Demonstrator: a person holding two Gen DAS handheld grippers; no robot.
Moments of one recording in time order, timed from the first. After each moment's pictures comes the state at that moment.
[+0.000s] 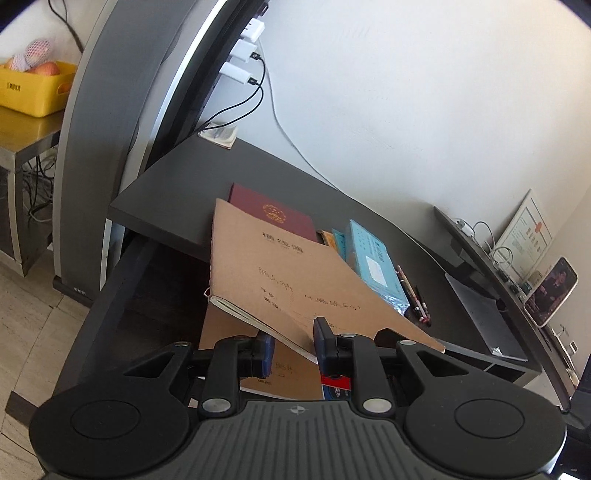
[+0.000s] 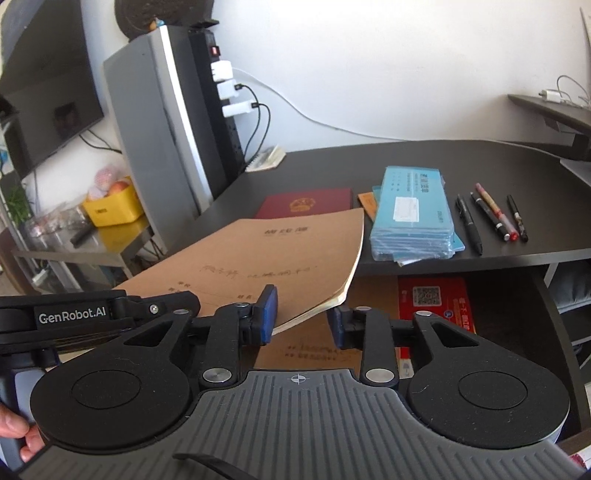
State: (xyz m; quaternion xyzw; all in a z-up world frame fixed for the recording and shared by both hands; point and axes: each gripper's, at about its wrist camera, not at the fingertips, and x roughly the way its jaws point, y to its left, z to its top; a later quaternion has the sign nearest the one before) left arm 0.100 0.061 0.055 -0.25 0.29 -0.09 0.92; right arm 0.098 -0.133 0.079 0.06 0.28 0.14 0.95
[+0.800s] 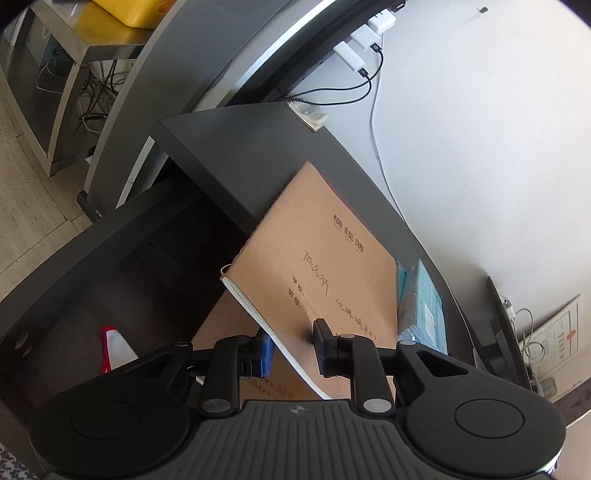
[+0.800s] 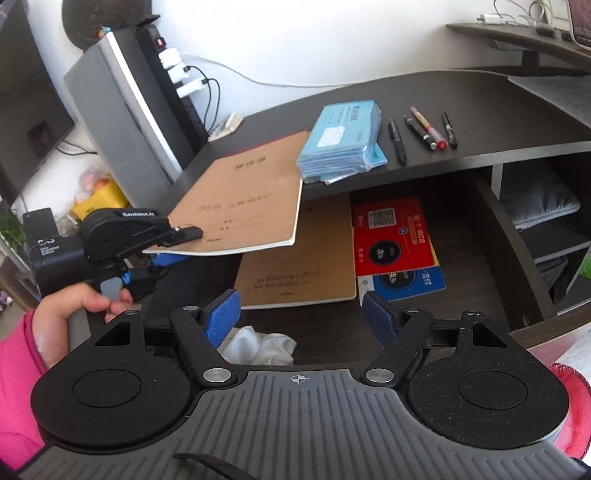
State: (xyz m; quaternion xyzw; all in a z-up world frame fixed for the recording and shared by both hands) left arm 0.148 0.067 0.011 -0.40 0.30 0.02 0.86; right arm 0.042 -0.208 0.057 0.14 0.36 0.12 0.92
